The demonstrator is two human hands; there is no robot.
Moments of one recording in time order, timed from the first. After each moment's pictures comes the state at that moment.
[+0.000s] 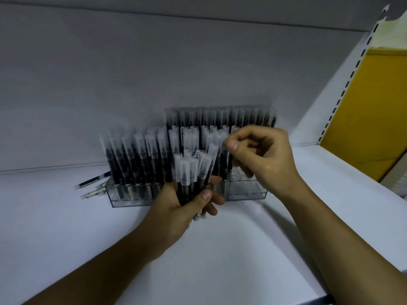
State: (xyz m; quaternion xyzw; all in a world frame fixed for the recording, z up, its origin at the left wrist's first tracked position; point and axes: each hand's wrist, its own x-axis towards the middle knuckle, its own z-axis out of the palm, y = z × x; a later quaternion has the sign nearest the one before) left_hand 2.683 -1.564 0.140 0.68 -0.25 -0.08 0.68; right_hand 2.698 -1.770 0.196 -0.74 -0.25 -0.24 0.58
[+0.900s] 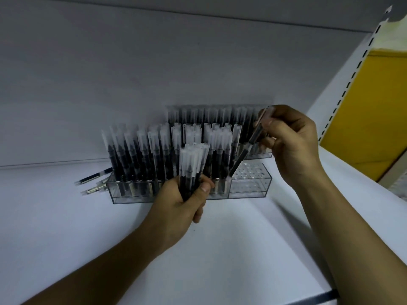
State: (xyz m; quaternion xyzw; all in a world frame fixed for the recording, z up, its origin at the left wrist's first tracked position) left_hand 2.681 -1.566 0.138 0.69 -0.21 -0.04 0.69; right_hand 2.704 -1.789 0.212 -0.63 -0.12 -0.26 0.72
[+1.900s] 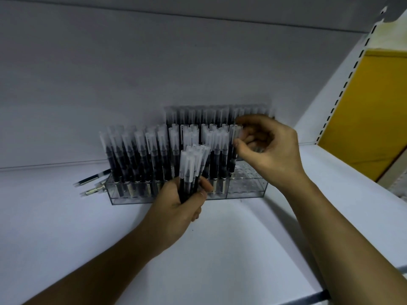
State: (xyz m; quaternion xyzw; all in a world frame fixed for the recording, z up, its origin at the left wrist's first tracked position) left_hand 2.680 -1.566 0.140 0.69 -0.21 -0.08 0.69; right_hand 2.702 -1.780 0.198 -0.80 -0.15 -0.33 0.47
